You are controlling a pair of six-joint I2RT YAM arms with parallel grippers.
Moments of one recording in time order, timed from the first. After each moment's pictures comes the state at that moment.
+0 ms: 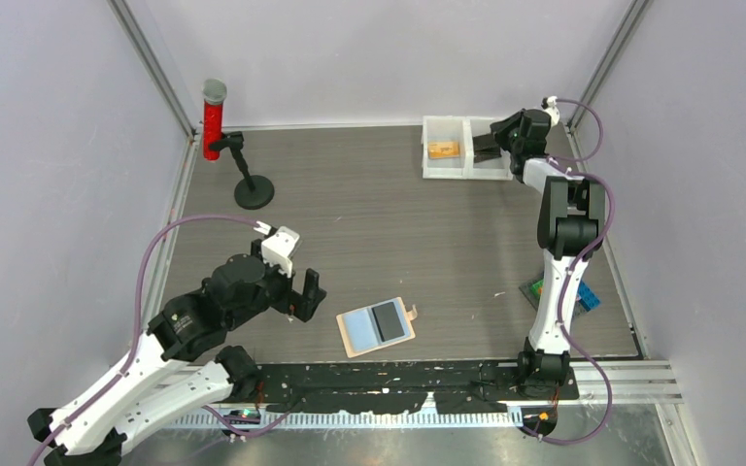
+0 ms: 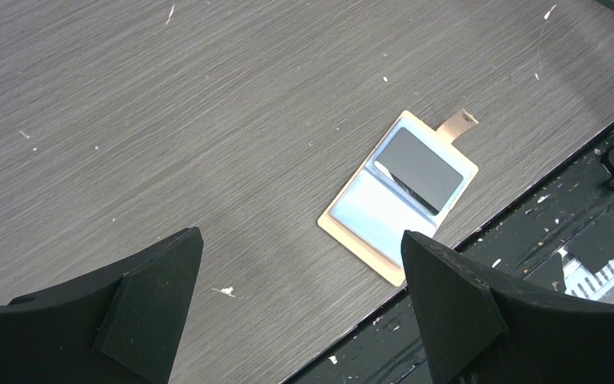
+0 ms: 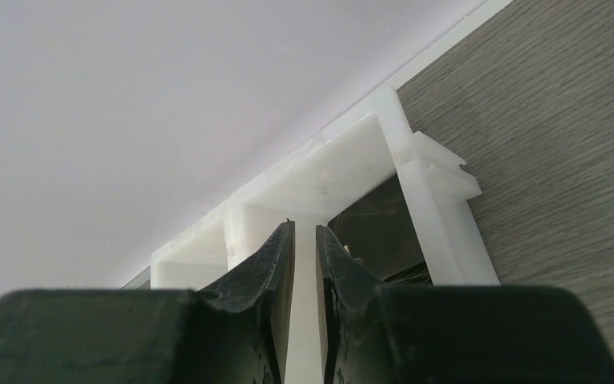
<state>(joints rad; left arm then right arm) -0.85 0.59 0.80 -0.75 -0.16 -0.23 -0.07 2.28 1.62 0.39 -0.08 0.78</state>
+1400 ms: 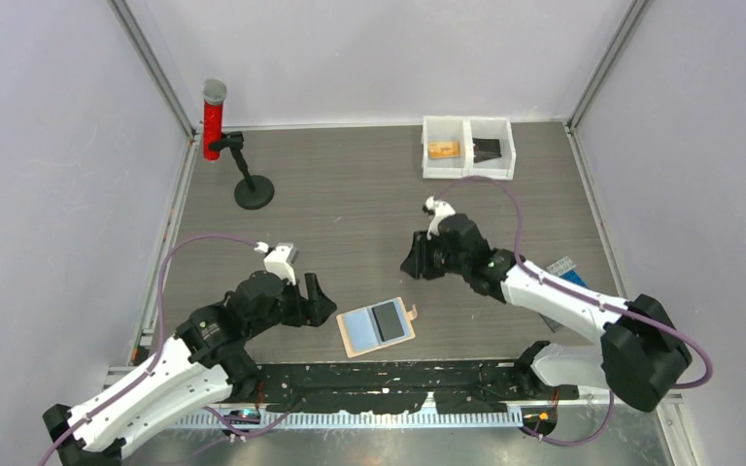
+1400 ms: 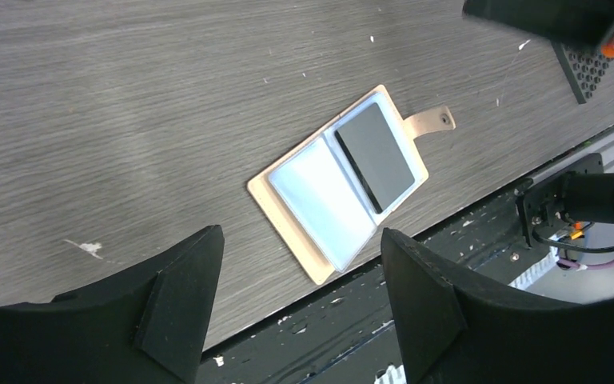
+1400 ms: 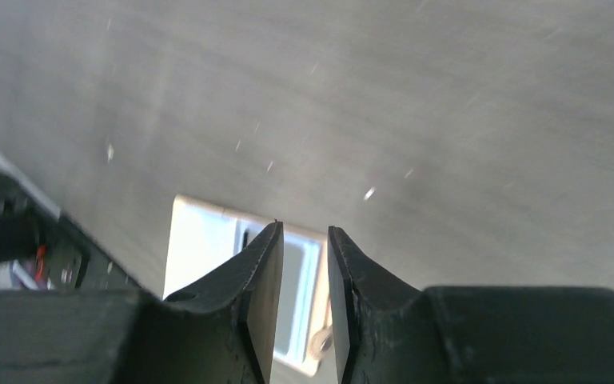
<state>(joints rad) -0.85 0.52 0.53 -0.62 -0.13 -0.69 0.64 1.26 0.73 -0.10 -0.12 0.49</state>
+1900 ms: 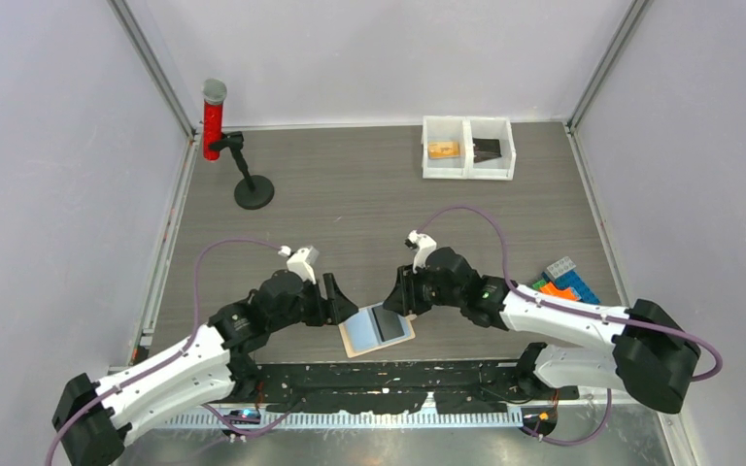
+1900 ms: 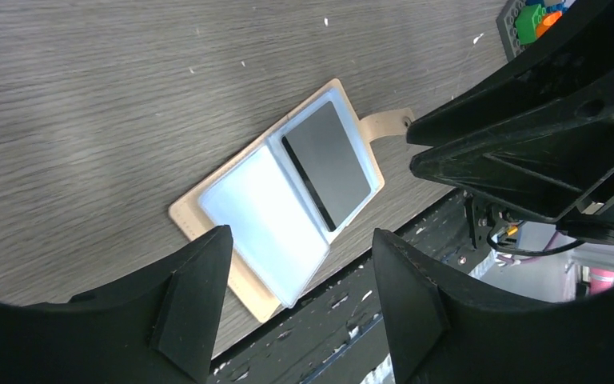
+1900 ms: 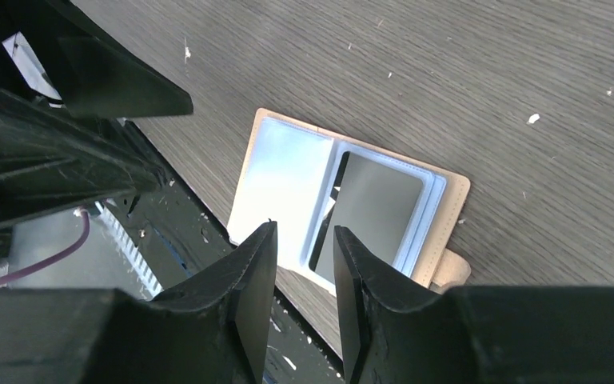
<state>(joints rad) -0.85 0.67 0.38 -0.28 0.01 -0.83 0.92 1.15 0.54 0.01 -0.17 0.63</state>
